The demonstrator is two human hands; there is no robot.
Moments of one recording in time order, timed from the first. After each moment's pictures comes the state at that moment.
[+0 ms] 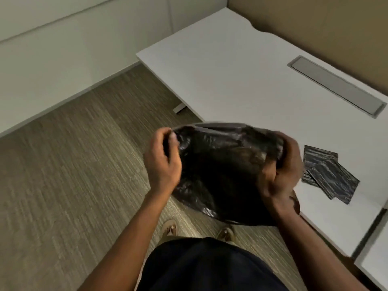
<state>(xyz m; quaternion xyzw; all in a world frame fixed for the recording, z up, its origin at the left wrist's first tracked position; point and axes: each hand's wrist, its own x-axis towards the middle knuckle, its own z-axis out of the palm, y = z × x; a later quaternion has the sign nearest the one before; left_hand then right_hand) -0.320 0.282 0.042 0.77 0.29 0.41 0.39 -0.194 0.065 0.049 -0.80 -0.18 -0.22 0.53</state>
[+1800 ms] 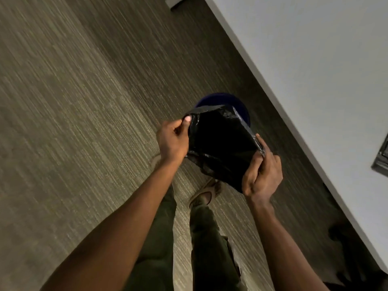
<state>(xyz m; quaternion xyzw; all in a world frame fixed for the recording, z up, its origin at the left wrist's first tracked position) -0.264 0.272 -0.279 0.70 0.53 0.10 0.47 -0.198 0.066 -0.243 -0.93 -0.13 0.02 0.33</state>
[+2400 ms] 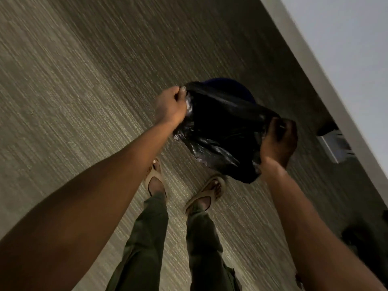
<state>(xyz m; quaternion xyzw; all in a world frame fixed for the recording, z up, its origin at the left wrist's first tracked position) -0.178 0.326 -0.436 0.77 0.48 0.00 0.43 -0.092 0.084 -0.401 -0.92 0.09 0.07 0.38</state>
